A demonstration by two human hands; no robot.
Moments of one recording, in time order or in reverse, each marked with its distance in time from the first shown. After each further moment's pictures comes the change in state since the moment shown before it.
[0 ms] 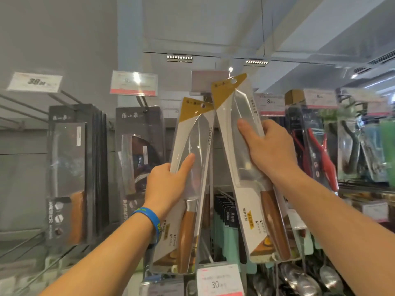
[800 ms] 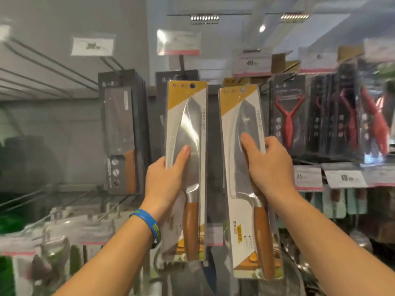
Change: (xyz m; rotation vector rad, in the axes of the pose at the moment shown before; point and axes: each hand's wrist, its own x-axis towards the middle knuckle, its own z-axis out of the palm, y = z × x) left_hand -0.064 -0.056 -0.084 -0.188 0.111 -0.130; right_hand -0.119 -0.003 0.064 0.146 -0.130 0.215
